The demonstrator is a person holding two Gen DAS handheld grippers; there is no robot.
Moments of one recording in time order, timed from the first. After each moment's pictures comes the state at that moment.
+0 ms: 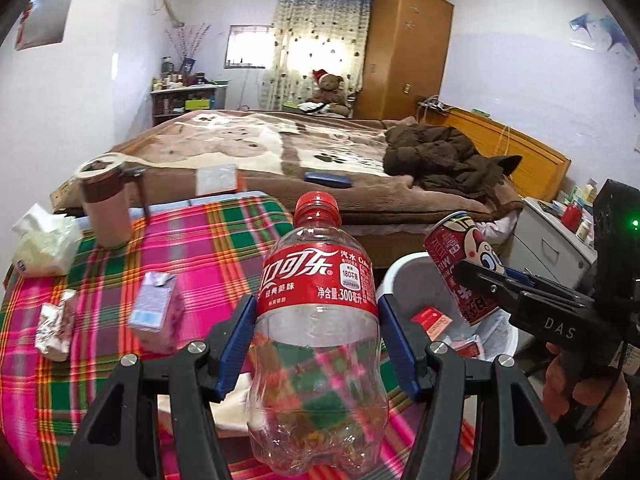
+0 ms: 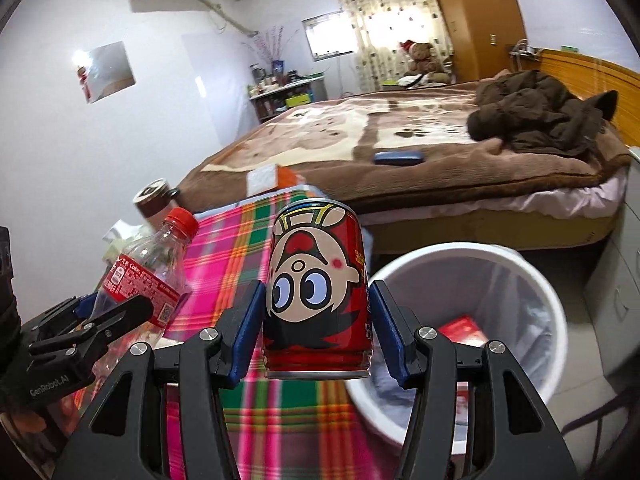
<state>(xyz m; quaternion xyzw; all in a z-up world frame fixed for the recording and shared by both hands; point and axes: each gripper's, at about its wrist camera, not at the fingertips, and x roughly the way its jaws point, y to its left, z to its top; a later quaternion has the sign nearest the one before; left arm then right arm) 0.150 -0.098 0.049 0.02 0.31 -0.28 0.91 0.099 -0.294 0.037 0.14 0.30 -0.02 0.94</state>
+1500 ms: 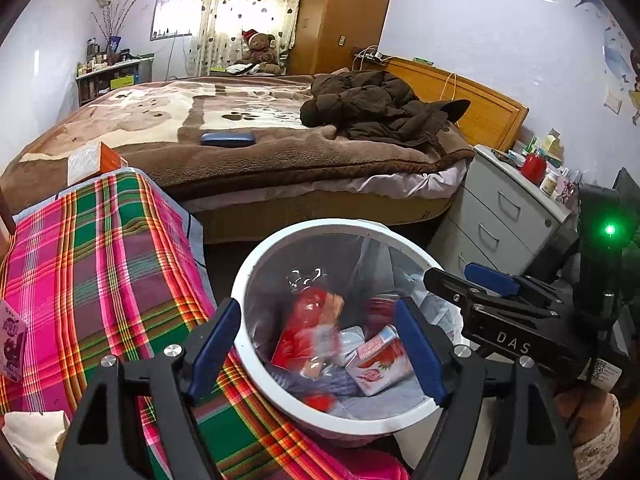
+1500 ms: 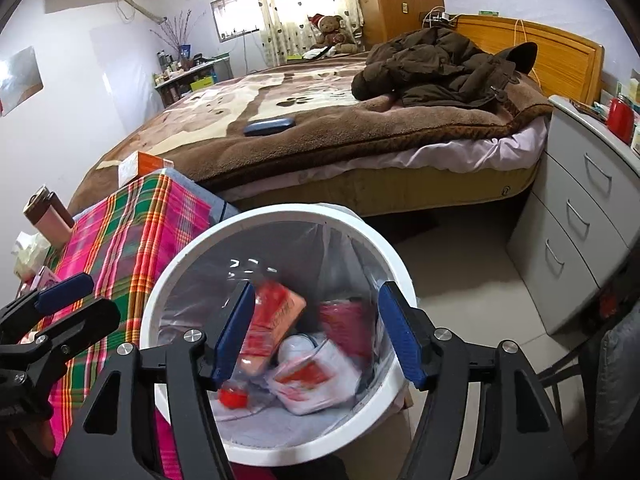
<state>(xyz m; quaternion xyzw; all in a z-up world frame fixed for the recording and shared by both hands) 0.146 -0.250 0.011 0.05 0.36 -0.37 0.85 0.076 -0.396 -0.006 0.15 0.36 -0.16 0.91</state>
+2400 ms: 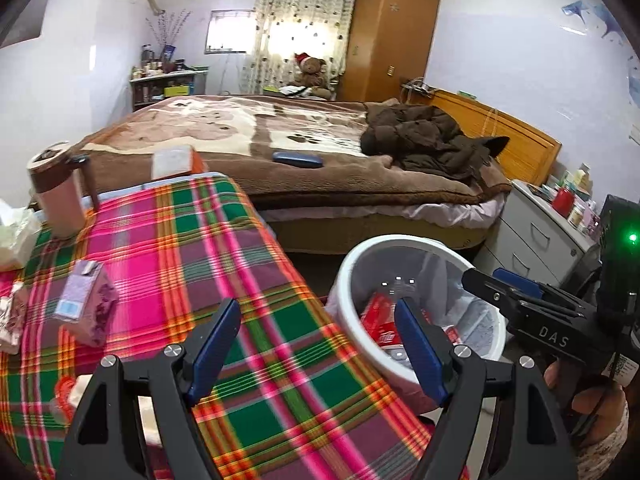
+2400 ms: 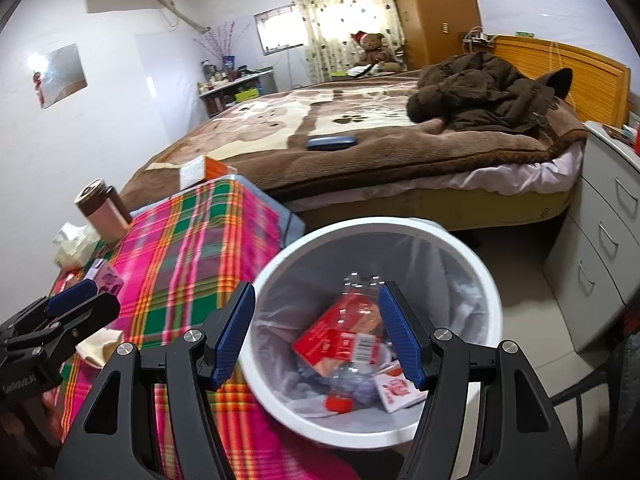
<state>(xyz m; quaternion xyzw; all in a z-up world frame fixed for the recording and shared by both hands) 0.144 -0.152 0.027 0.02 0.33 -0.30 0.89 0.082 -0.337 0.011 0.14 0.32 -0.09 0.93</state>
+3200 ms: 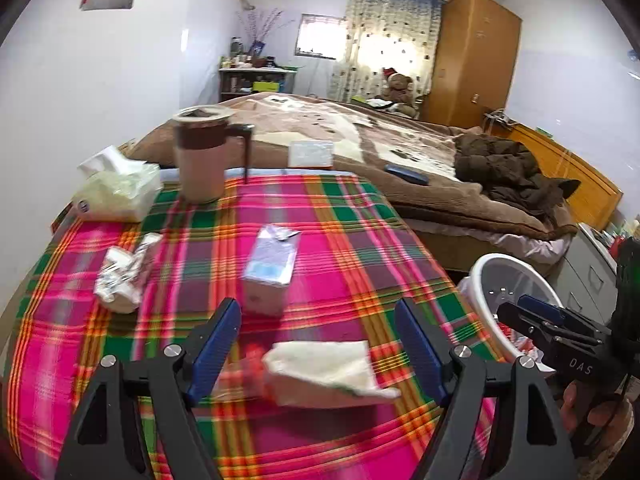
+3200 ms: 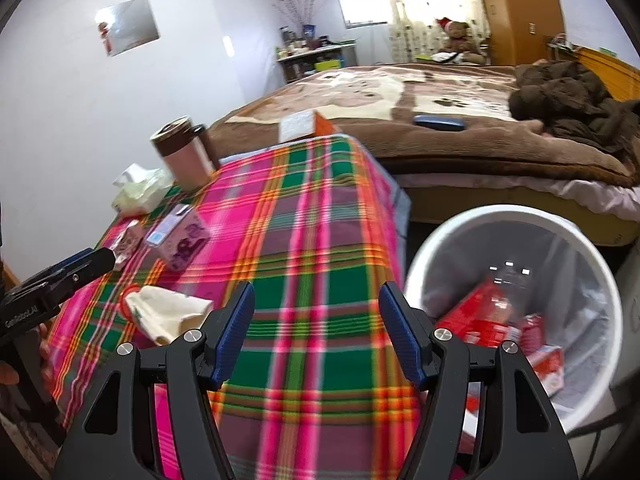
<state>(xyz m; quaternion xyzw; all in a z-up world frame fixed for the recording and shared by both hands) 0.159 -0.004 0.020 -0.02 0.34 -0.16 0.93 0.117 -0.243 -0.004 0.11 0.35 0.04 0.93</state>
